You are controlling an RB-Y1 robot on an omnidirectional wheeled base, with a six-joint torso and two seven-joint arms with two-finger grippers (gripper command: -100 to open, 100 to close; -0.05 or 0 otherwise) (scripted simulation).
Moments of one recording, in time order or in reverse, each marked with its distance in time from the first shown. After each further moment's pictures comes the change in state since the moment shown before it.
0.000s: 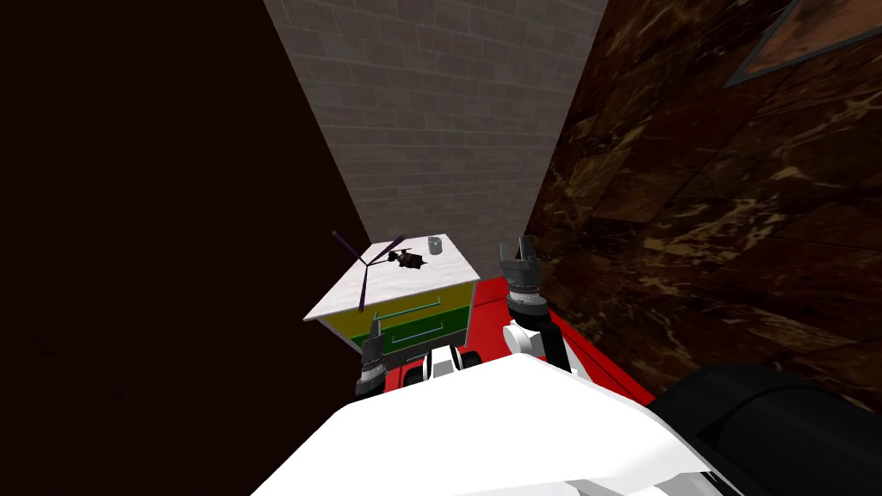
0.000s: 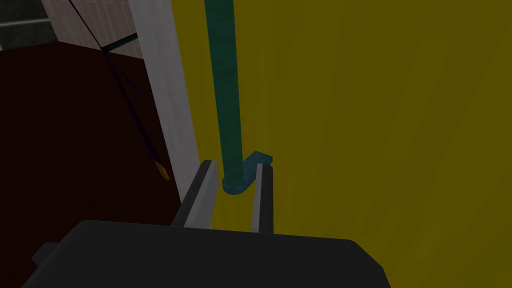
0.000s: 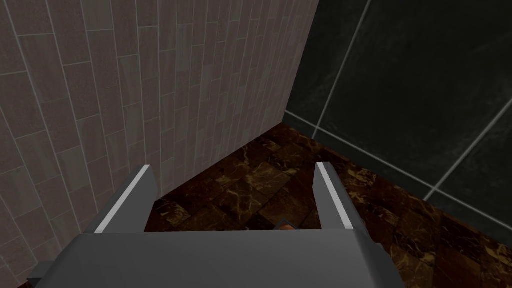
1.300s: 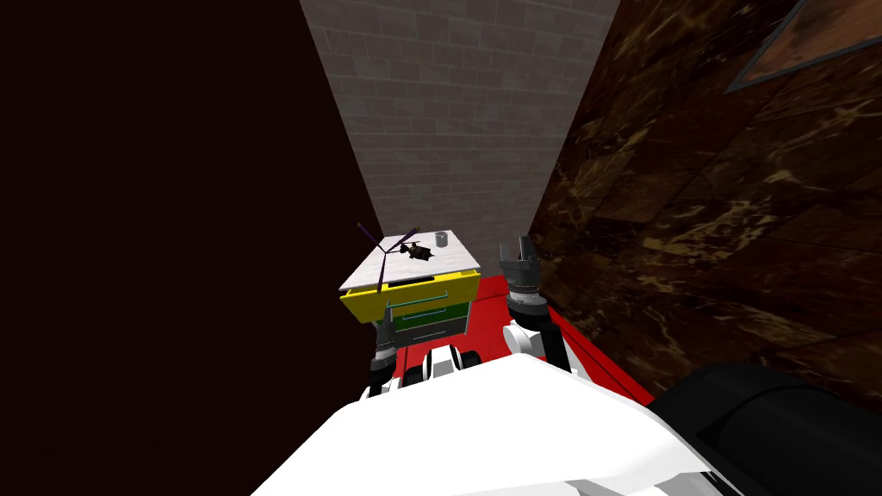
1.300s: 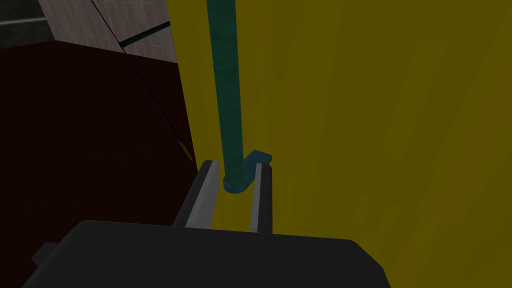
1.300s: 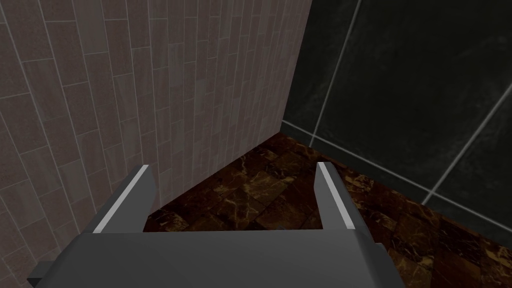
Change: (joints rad) left arm -0.083 0.014 -0.127 0.008 0.074 0.103 -0.090; right arm 0.000 0.000 0.000 0.000 0.000 0.000 0.000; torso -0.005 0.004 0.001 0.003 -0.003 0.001
